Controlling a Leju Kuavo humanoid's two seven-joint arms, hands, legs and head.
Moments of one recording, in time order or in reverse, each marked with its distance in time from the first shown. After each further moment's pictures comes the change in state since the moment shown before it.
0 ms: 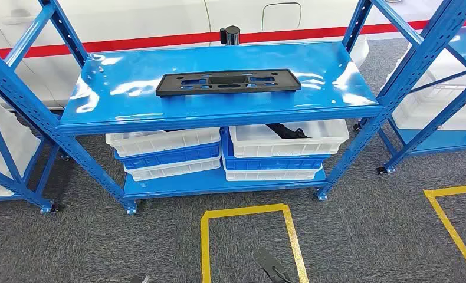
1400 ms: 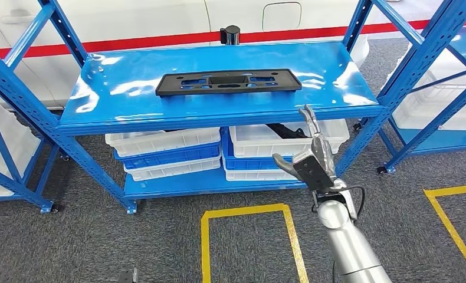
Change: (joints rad) left arm -0.072 0.010 -0.446 0.006 0.652 0.388 -0.235; right arm -0.143 -0.140 -0.251 -0.886 0.341 -0.142 -0.322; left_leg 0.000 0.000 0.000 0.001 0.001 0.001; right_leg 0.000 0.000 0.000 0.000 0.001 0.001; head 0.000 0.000
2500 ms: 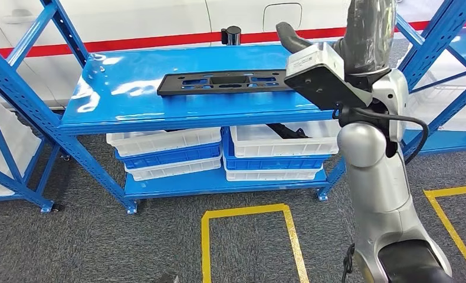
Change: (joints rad) left arm -0.032 -0.044 -0.331 0.018 -0.081 -0.021 0.221; right arm -0.512 -0.033 0.137 -0.398 0.312 0.085 0.311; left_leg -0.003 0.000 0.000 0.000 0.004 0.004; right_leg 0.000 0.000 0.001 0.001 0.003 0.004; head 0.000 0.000
